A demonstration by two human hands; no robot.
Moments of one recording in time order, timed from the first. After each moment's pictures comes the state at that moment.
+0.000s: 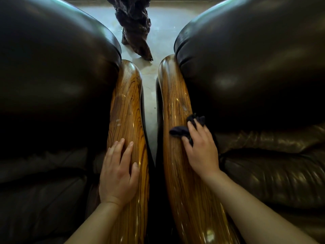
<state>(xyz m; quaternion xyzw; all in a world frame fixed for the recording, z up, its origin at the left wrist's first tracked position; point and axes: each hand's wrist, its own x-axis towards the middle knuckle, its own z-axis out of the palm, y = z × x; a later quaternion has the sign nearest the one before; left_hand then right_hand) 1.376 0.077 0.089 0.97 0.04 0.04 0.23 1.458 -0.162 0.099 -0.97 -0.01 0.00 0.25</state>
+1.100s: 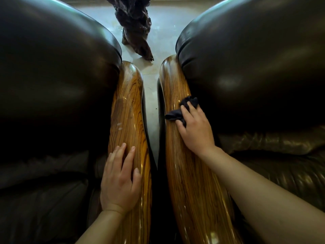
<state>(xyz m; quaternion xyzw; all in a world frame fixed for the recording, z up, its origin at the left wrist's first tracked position) 1.377 0.080 0.082 0.97 0.04 0.05 0.23 1.526 -0.142 0.111 -0.98 -0.09 -0.03 0.20</state>
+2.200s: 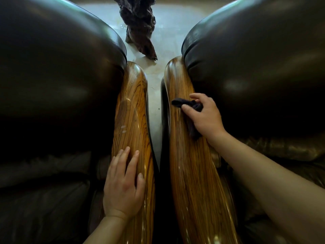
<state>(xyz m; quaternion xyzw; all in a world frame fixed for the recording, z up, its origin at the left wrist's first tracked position) 1.376 0.079 0.082 0.97 0.04 0.05 0.24 1.568 -0.147 0.136 -0.90 -0.02 -0.02 0.44</state>
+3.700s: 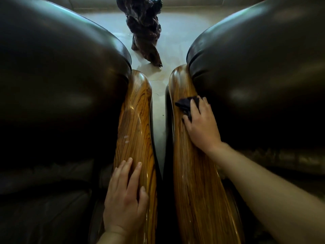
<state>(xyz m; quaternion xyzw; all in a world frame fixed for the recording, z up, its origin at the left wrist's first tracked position) 1.379 0.078 0.084 0.97 0.04 0.04 0.22 1.590 -0.134 0.105 -0.98 -0.11 -0.06 0.16</state>
